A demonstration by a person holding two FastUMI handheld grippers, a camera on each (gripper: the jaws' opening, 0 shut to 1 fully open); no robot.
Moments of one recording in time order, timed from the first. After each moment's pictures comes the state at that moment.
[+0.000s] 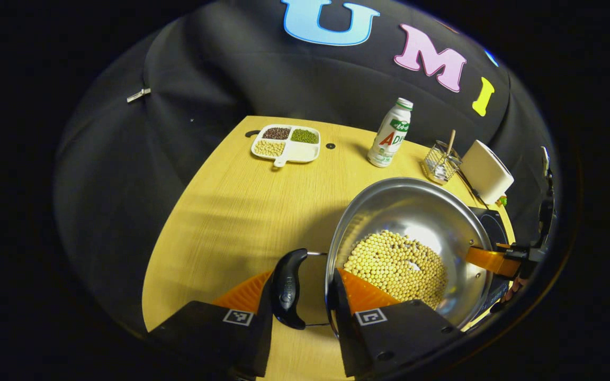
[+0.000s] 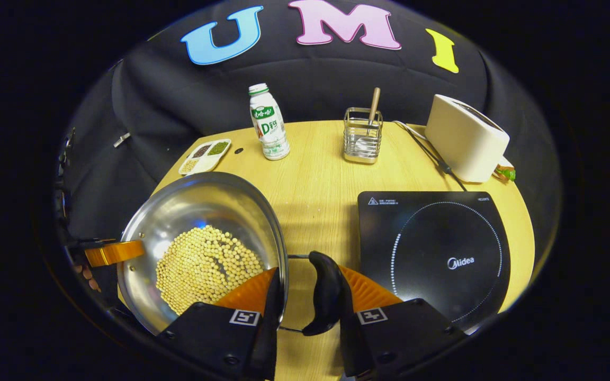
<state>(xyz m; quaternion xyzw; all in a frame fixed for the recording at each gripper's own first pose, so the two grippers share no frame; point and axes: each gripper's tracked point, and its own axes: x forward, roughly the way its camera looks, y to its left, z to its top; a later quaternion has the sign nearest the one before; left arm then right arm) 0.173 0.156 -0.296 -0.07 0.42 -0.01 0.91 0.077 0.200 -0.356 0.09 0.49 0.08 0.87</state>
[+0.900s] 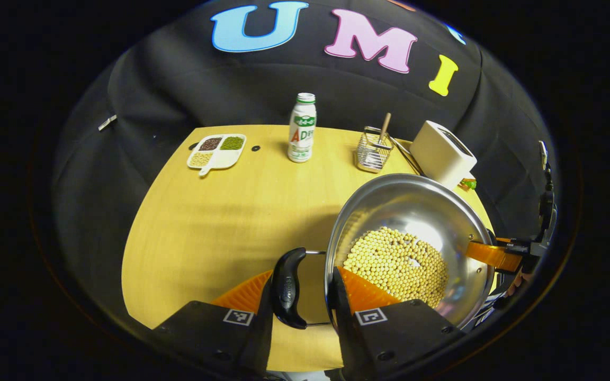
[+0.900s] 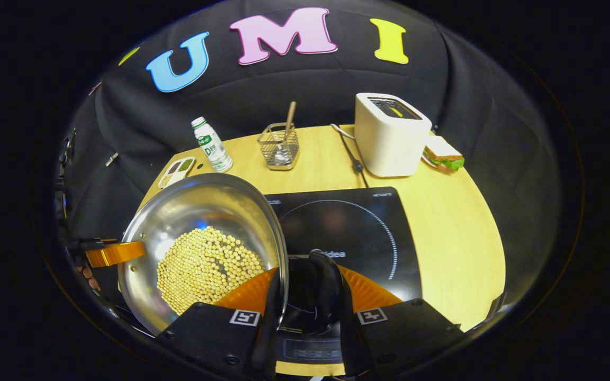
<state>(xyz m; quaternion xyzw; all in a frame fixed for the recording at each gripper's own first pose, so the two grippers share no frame) 0.159 -0.025 -0.254 -0.04 0.44 -0.06 0.90 0.048 0.010 -0.327 0.10 0.49 0.03 0.86</state>
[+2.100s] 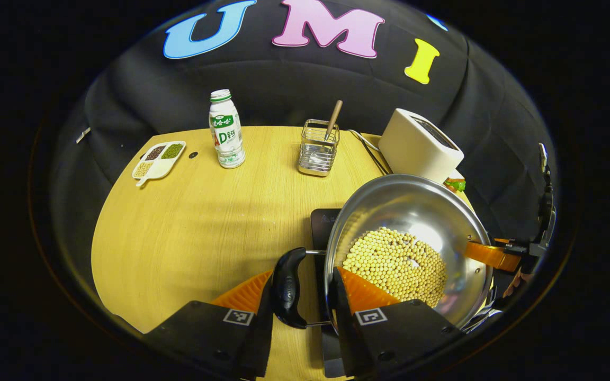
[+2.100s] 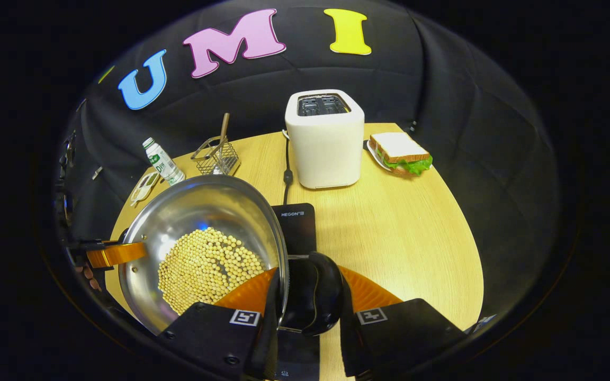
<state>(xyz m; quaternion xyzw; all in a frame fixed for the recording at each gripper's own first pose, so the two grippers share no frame) 0.207 -0.160 -0.286 -0.04 0.43 -0.09 0.90 0.084 -0.126 -0.380 0.11 0.49 0.01 0.87</state>
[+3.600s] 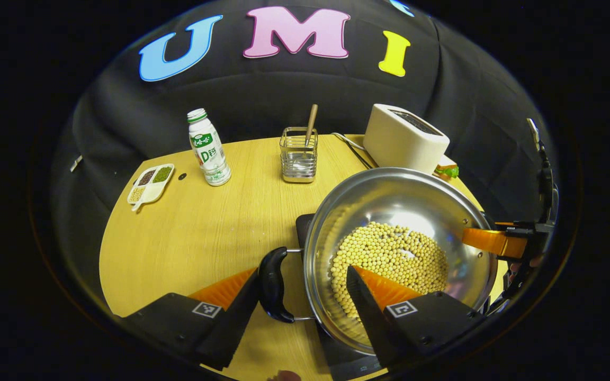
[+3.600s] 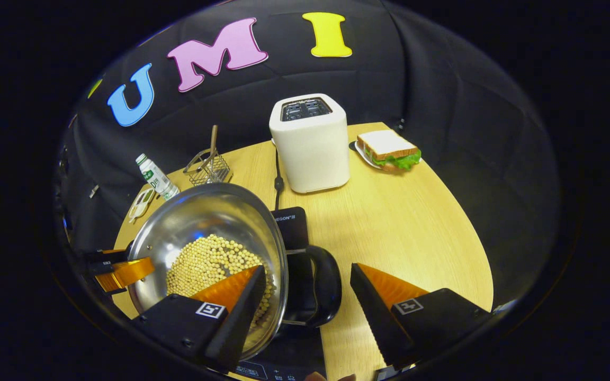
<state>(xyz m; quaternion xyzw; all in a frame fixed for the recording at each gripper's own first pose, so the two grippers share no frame) 0.202 -0.176 -0.277 0.01 0.39 -0.11 0.91 0.083 -0.134 -0.372 0.15 0.46 -0.02 0.88</state>
